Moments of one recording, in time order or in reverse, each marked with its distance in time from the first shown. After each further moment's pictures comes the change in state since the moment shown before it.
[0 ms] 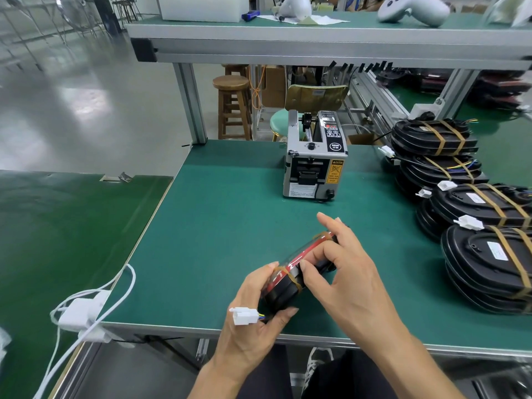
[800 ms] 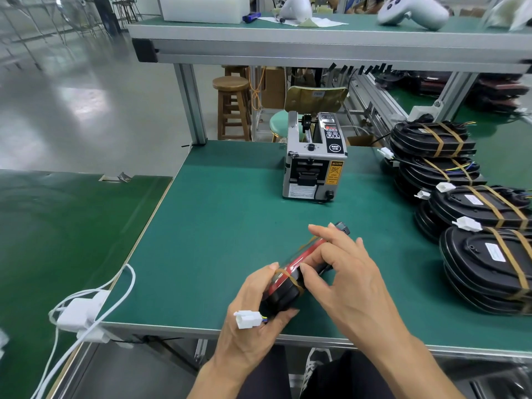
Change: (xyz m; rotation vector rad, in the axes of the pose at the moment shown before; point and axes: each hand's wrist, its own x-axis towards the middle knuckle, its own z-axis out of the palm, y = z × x) left_hand -0.001 -0.002 0.001 0.016 0.001 0.015; right_hand -0.003 -0.001 -0.002 -0.088 -0.004 -0.021
